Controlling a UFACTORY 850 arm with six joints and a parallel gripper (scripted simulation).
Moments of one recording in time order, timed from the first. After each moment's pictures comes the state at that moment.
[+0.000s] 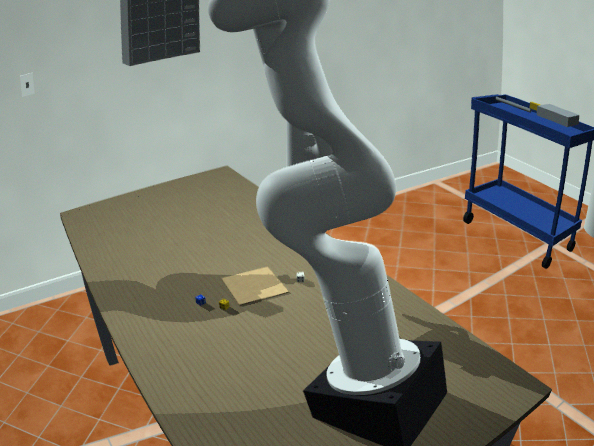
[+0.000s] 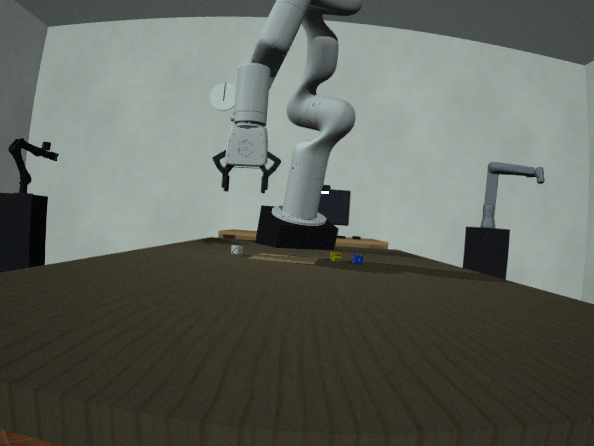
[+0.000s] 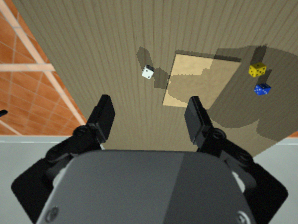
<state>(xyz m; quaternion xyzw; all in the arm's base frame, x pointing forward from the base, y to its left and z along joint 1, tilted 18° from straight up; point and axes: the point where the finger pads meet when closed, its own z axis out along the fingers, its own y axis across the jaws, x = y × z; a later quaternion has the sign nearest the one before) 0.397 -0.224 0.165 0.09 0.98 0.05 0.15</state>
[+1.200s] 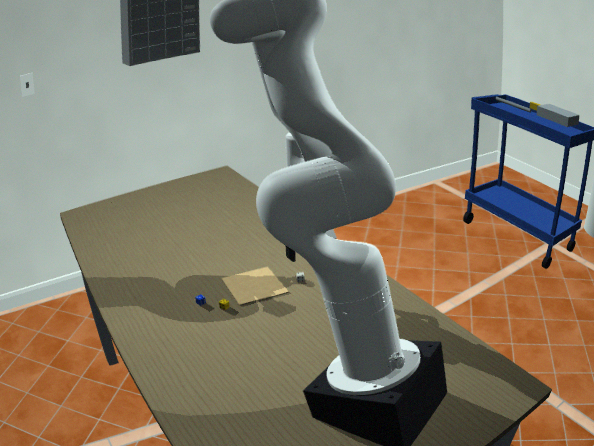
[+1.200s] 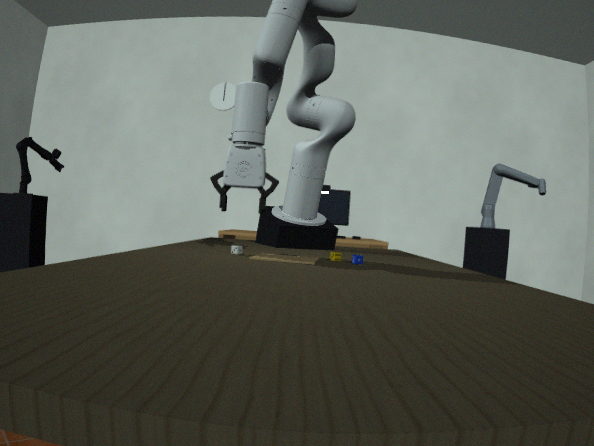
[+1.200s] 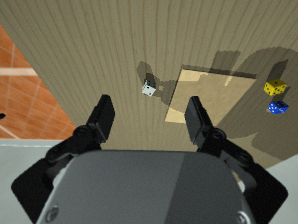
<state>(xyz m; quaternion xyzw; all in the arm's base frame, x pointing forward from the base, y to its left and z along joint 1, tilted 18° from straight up) 0.407 -0.222 0.116 0.09 0.99 0.05 0.13</state>
